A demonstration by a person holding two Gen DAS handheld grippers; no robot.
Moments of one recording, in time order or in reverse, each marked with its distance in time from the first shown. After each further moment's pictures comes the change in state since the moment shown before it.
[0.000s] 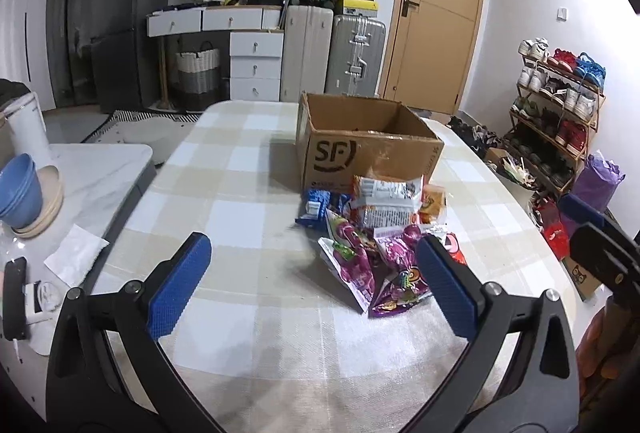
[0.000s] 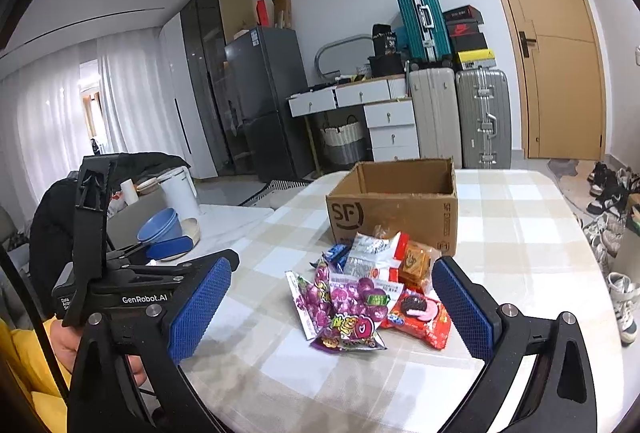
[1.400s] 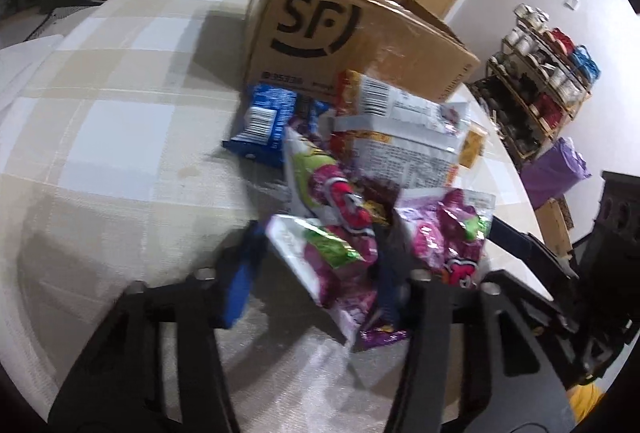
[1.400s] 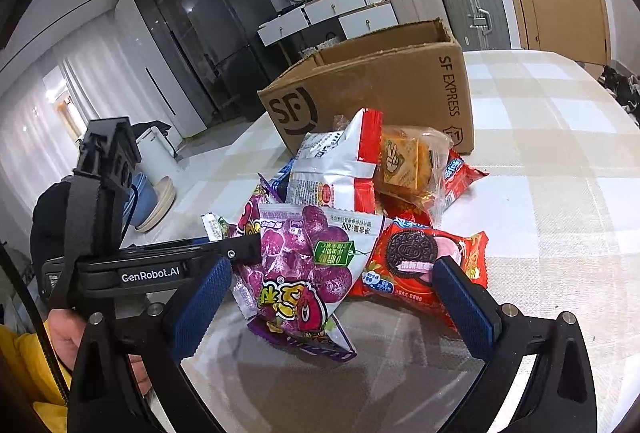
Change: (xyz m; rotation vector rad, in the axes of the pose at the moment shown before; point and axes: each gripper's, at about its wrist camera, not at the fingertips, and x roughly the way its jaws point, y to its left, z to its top) left arm 0.213 -0.006 -0.004 -0.103 0.362 -0.216; right arm 0.129 -0.063 -0.045 0.181 0.287 0.033
